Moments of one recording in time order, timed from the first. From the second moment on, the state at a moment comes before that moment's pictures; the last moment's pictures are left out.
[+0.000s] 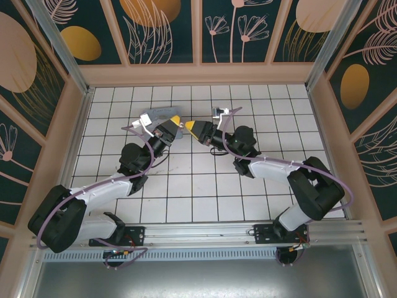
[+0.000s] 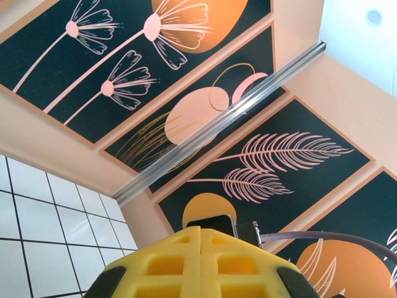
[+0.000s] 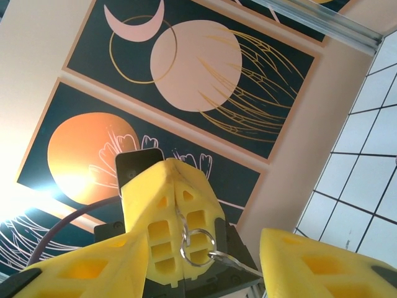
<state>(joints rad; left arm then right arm) -0.62 1.27 0.49 1.09 0.07 -1.03 0.70 1.54 0.73 1.05 -0.51 1.26</state>
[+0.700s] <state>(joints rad) -0.62 1.27 0.49 1.09 0.07 -1.03 0.72 1.58 0.77 1.06 -0.51 1.26</state>
